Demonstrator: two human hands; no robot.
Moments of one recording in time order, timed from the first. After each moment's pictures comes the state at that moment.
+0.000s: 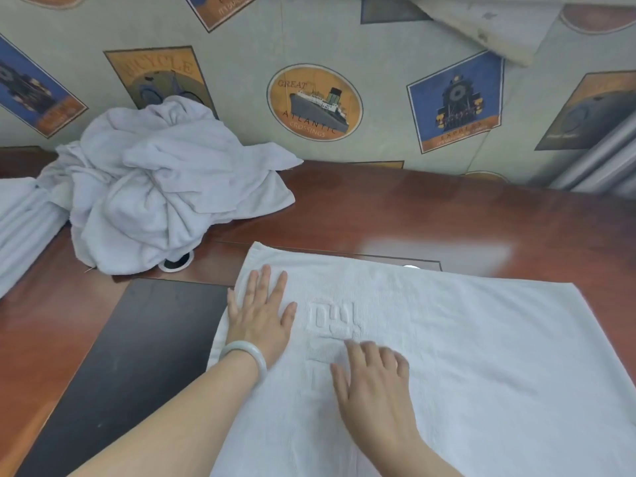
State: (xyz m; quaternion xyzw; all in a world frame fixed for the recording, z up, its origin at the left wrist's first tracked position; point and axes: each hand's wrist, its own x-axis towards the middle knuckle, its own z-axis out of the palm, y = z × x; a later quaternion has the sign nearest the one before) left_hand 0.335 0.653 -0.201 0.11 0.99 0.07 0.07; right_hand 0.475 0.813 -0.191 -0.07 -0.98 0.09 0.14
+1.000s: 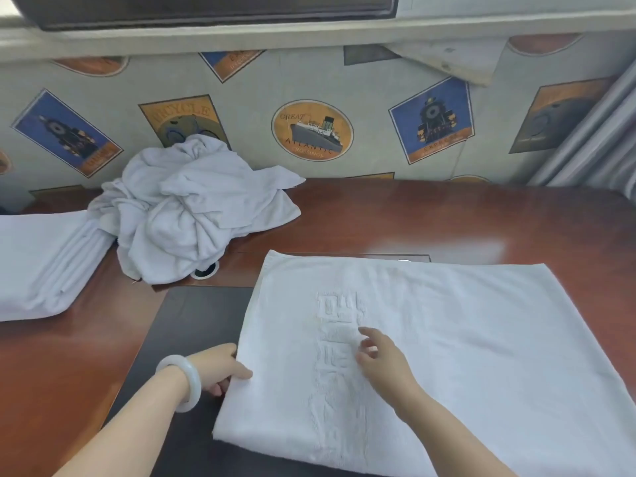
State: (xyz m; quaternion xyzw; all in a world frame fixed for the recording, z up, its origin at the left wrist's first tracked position) left_hand 0.390 0.540 -0.120 -0.07 0.85 0.27 0.45; right_hand 0.496 0.822 -0.148 -0.23 -0.81 0.52 -0.11
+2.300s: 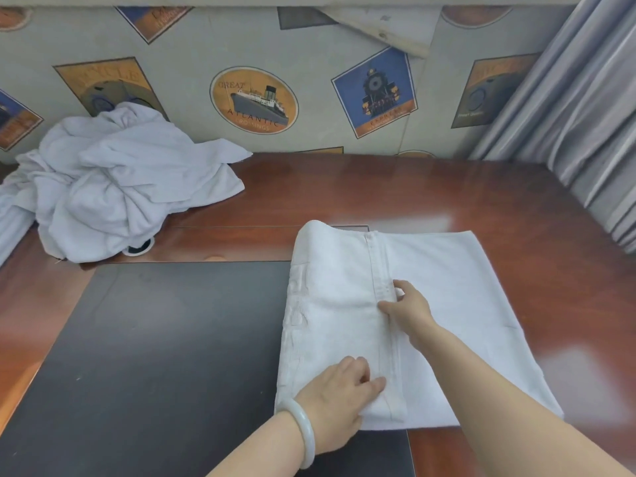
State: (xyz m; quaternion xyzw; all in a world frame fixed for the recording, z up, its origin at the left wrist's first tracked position) left_hand 0.556 0.767 -0.155 0.54 0.81 0.16 0.13; right_hand 0.515 0.977 -0.150 -0.37 -0.75 0.55 -0.03
